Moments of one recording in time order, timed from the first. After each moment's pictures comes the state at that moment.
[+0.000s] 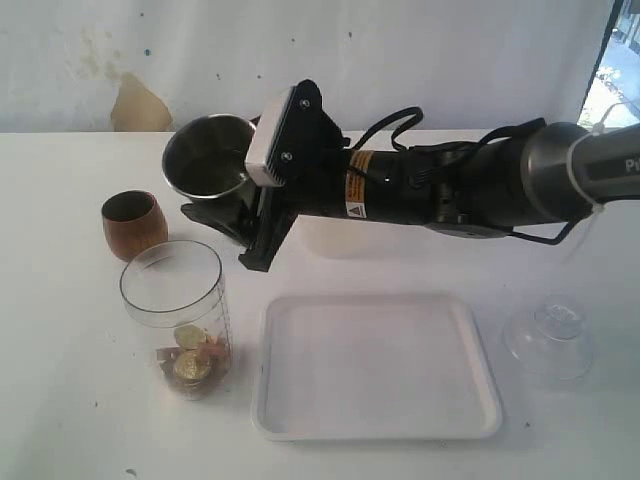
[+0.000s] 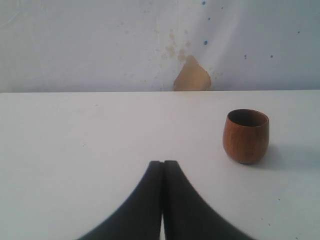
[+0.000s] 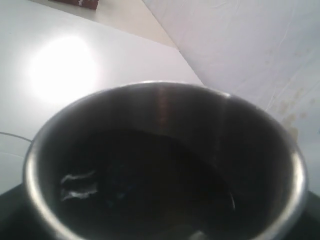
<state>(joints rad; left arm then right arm) 0.06 0.01 0.00 0.06 0.22 -0.02 0.41 1.91 -1.13 -1.02 -0.85 0.32</state>
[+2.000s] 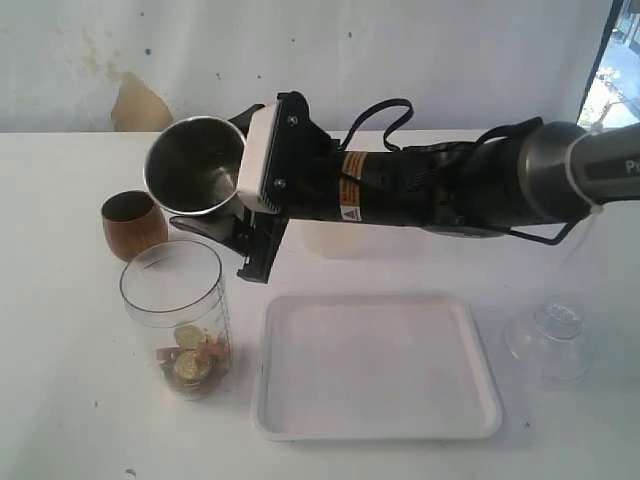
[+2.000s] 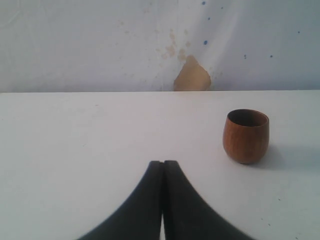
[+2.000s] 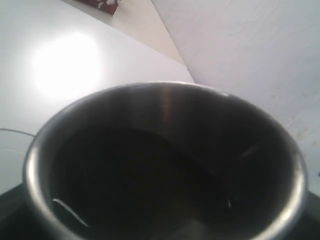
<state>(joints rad) 0.06 0.01 0.00 0.06 0.22 -0.02 0.42 1.90 -1.13 -1.06 -0.89 0.18</state>
